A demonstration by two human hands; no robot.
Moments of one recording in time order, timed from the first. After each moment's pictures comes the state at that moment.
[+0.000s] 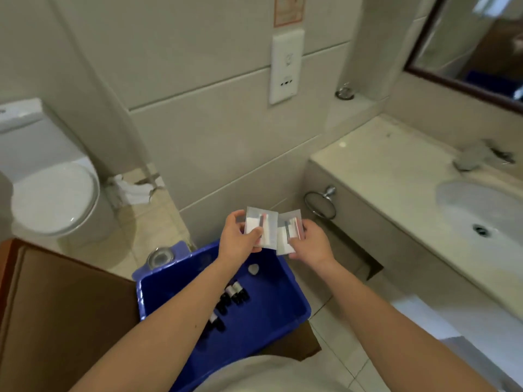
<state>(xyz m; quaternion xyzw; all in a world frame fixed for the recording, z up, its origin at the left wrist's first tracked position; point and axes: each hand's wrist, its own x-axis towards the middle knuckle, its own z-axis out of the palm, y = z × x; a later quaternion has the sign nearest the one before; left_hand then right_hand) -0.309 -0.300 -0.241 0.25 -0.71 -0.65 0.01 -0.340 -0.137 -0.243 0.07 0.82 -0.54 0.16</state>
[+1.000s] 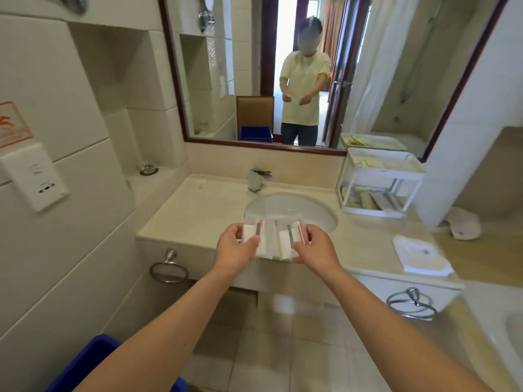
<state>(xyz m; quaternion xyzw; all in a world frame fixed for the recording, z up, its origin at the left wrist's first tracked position) -0.303 0.024 -0.134 -0.12 -0.74 -0.65 -0.10 -0.222 0.183 -0.136 0.28 0.80 -0.50 -0.18</state>
